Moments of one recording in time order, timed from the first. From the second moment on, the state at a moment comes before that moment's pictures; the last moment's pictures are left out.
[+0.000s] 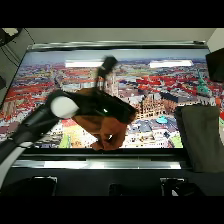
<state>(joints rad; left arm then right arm) -0.80 -1.35 1.48 1.05 -0.86 -1.50 0.23 -0.77 1.63 -1.76 1.23 1.82</state>
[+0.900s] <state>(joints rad) 0.15 -1.55 1.25 1.09 -1.15 -1.54 0.23 -1.21 1.10 -1.08 1.40 1.70</state>
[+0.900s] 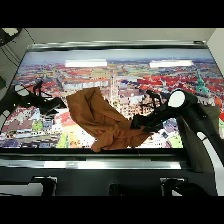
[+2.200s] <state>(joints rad) 0.11 -1.61 1.17 0.74 -0.95 -1.31 0.13 -1.32 0.99 -0.99 1.26 1.64</state>
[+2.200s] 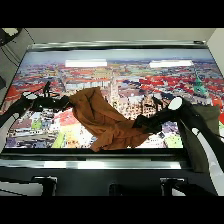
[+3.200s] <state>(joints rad) 0.12 -1.43 1.24 0.80 -1.00 -1.19 0.42 -1.35 1.19 -0.97 0.99 1.57</state>
